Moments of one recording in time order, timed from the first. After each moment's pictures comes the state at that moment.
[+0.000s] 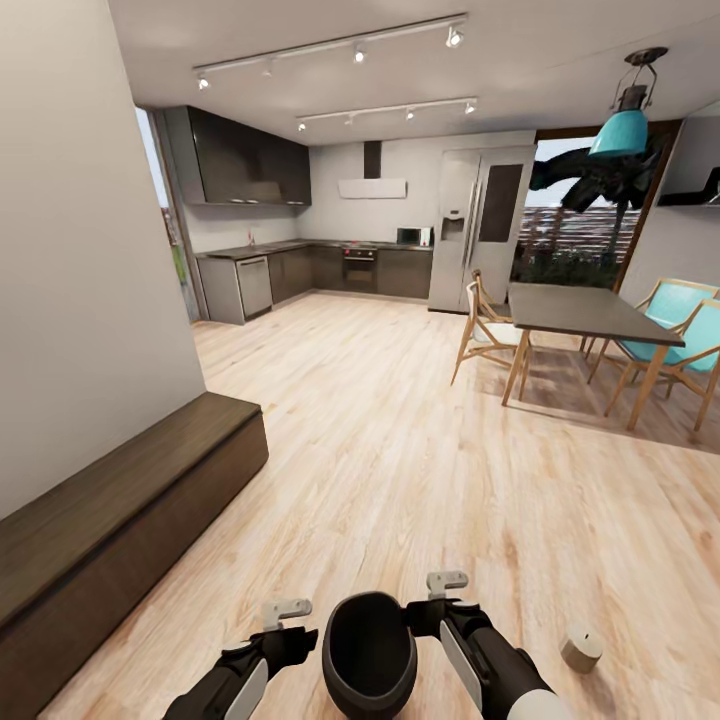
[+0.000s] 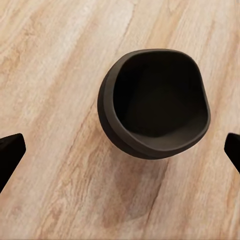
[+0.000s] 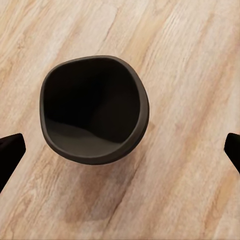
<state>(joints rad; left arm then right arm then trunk) -0.46 -0.10 -0.13 -0.46 0.24 0.21 0.00 -0.51 0.13 0.10 -0.56 -0.03 0.39 -0.03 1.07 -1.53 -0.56</state>
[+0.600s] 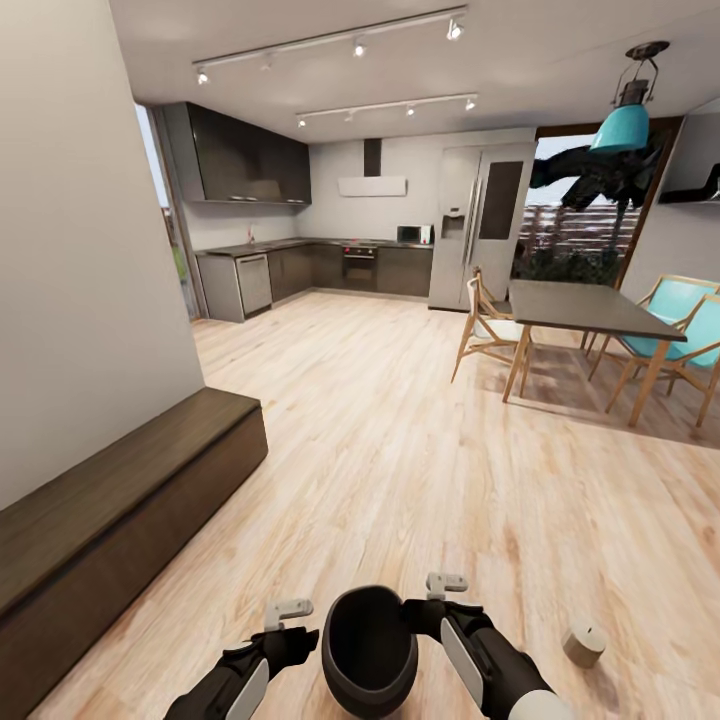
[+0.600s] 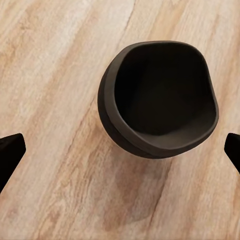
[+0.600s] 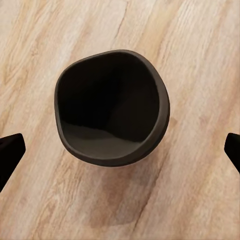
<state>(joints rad) -0.46 -0.10 -0.13 -0.46 0.24 0.21 0.00 -0.51 0.13 0.10 -0.55 -0.16 0.38 -0.02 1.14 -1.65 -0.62</state>
